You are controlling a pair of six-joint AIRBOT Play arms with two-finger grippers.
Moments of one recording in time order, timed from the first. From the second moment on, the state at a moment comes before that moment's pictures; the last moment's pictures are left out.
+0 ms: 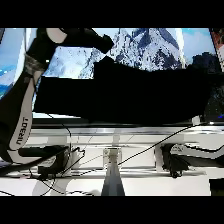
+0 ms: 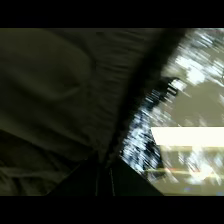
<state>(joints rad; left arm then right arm) -0.42 -1.55 1.68 1.06 -0.85 -1.15 -0.66 -1.42 1.39 -1.33 1.43 1.06</state>
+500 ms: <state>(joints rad) -0.33 -1.79 1.68 1.06 -0.81 -1.35 -0.90 -1.40 1.39 -1.38 1.39 1.16</state>
